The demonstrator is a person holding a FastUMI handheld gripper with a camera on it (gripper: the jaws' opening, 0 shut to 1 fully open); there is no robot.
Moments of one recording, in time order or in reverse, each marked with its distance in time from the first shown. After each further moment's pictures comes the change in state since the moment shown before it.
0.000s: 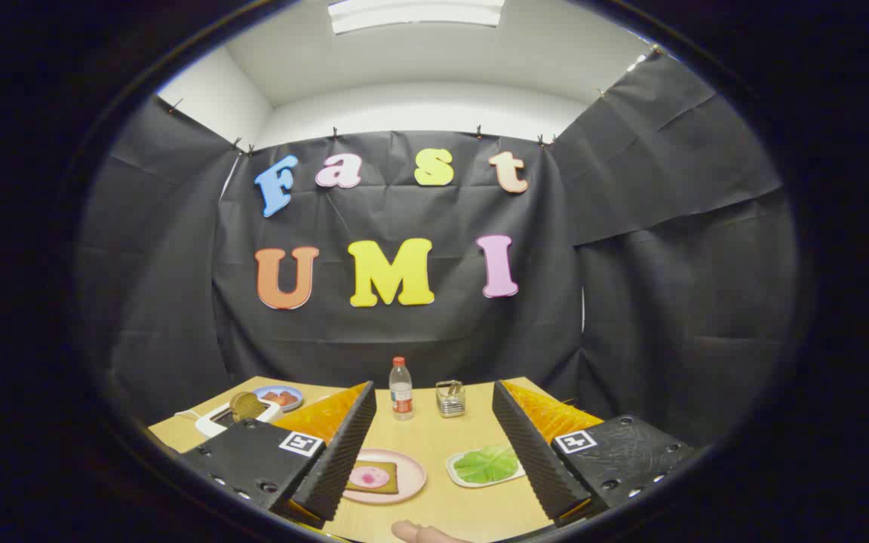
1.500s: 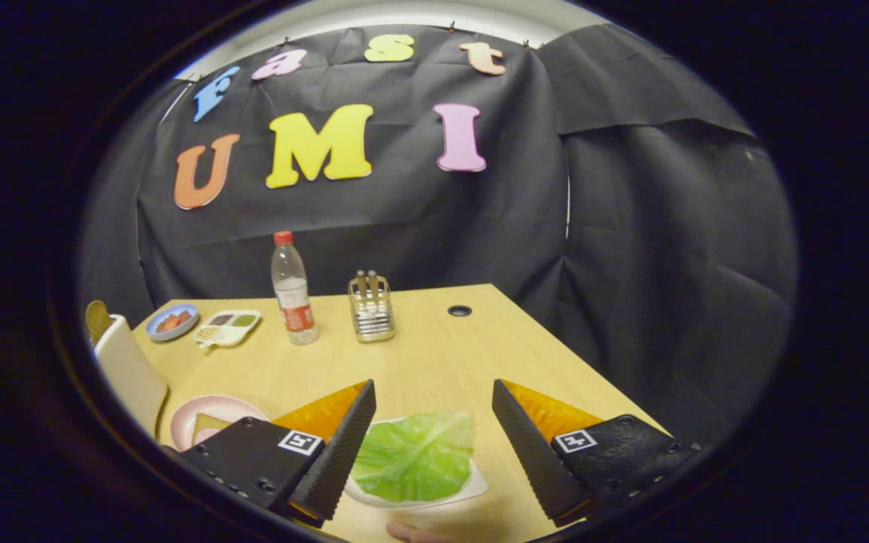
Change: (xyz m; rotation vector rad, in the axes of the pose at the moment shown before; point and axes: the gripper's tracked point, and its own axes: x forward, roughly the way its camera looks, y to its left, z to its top) arm 0.237 -0.150 -0.213 -0.032 0.411 -0.167
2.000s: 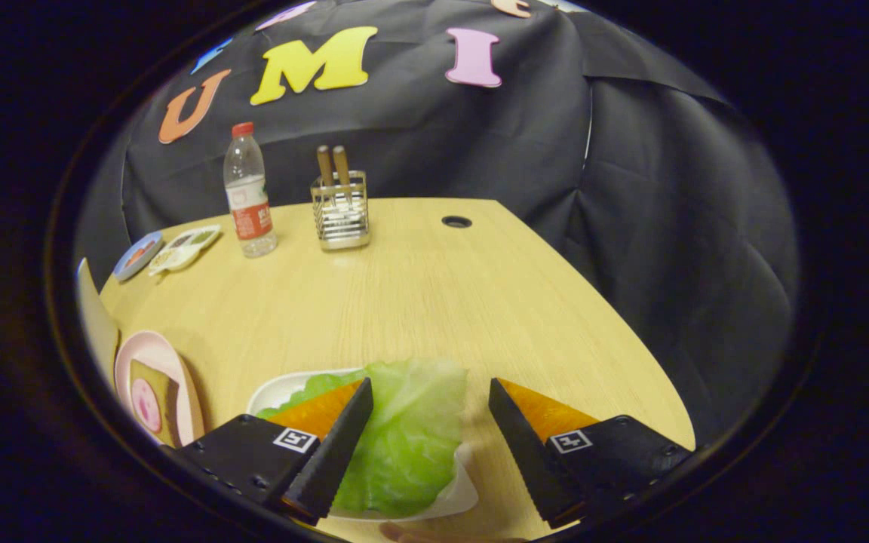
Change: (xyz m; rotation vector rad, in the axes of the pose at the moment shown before) arm 0.058 -0.010 -0.074 -0.106 0.281 -0.022
